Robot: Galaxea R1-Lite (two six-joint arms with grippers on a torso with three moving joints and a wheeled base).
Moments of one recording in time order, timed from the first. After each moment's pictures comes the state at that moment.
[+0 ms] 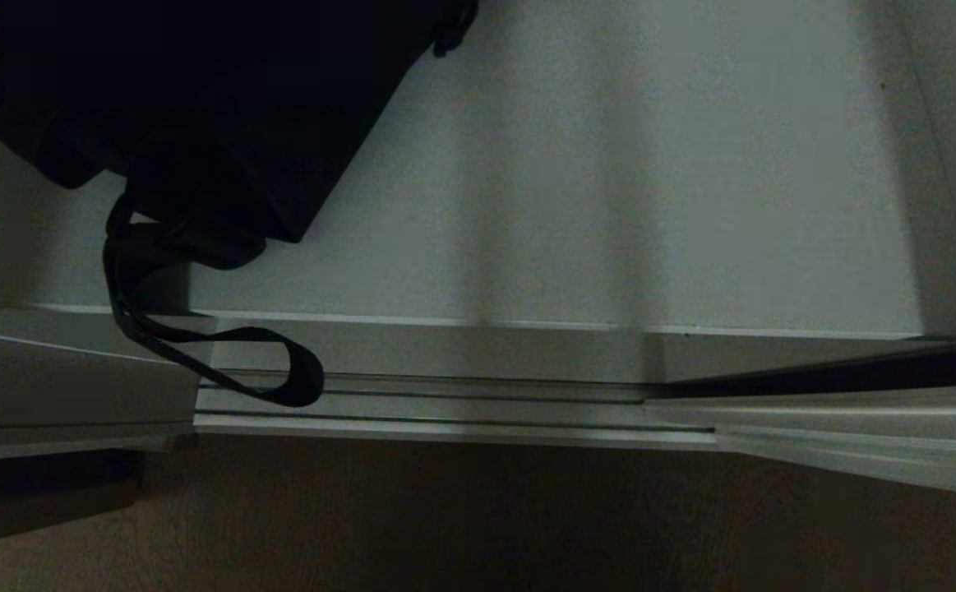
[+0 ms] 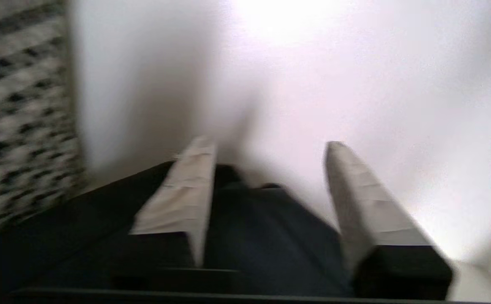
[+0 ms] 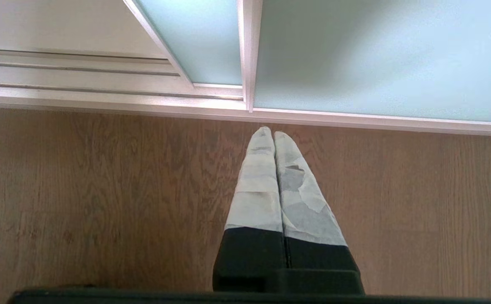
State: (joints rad) left arm -0.45 1.73 -1.94 -0.88 0.14 0.04; right arm 0.00 0.00 0.00 0.00 -0.02 0.03
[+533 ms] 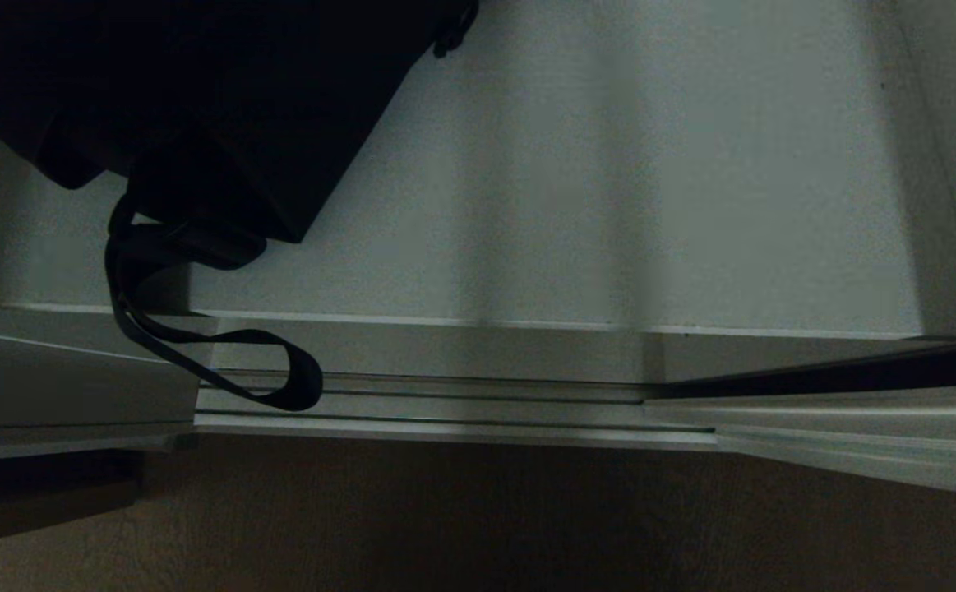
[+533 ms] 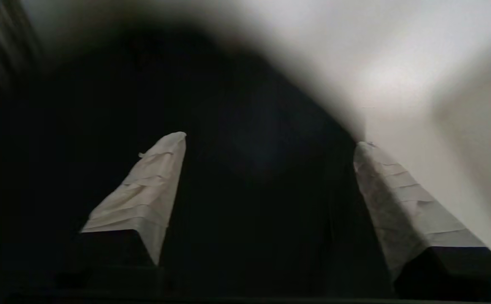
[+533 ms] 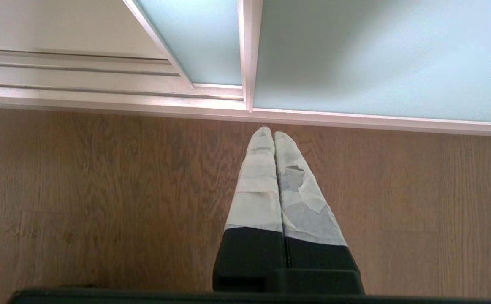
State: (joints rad) left arm -0.46 1.48 -1.85 -0.11 0.04 -0.05; right arm 0.00 0.00 0.00 0.00 -0.02 0.03
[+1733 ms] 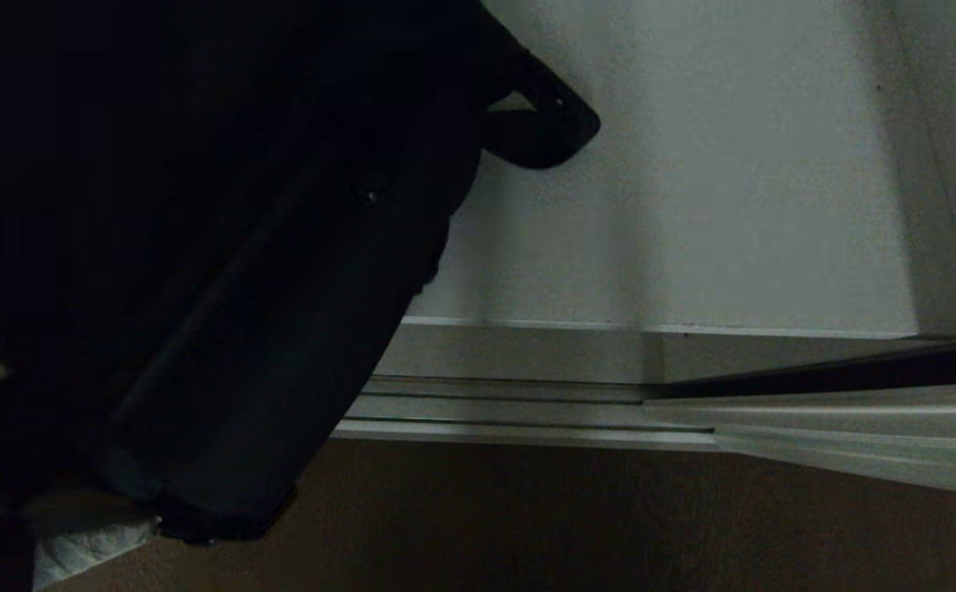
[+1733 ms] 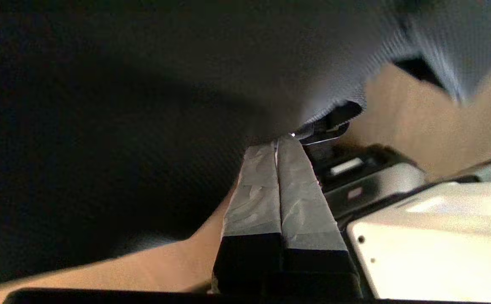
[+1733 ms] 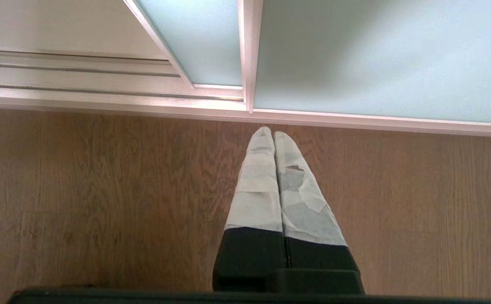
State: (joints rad) left arm -0.46 0.93 -0.92 0.59 -0.02 -0.13; right arm 0.00 0.00 0.00 0.00 -0.02 0.03
